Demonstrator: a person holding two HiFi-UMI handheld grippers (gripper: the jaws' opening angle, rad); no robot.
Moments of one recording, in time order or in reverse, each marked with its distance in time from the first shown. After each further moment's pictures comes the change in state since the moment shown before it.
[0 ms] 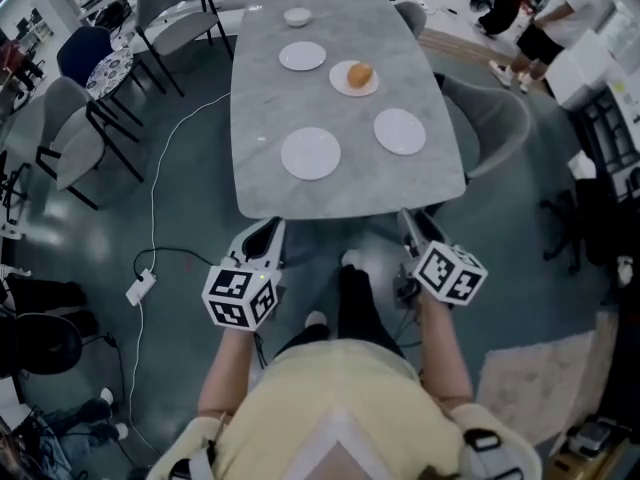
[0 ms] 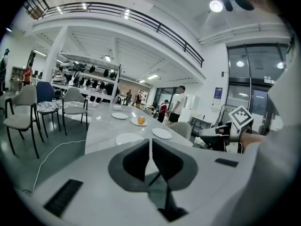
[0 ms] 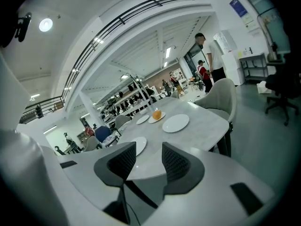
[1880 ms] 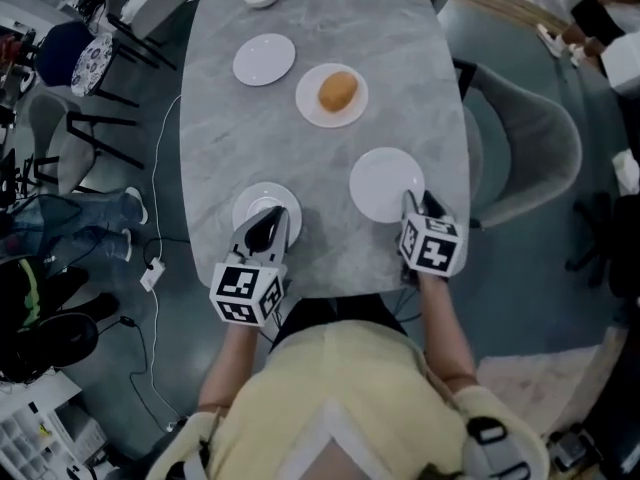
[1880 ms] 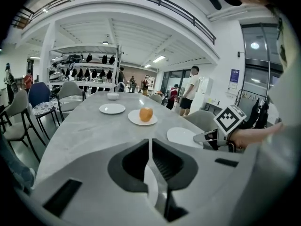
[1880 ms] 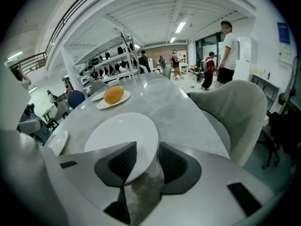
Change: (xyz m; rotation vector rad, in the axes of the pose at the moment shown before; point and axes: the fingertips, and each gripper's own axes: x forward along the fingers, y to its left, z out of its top) left arm 0.304 0.030 0.054 0.023 0.191 0.119; right arm 0.266 -0.211 0.104 -0.298 0.362 -0.306
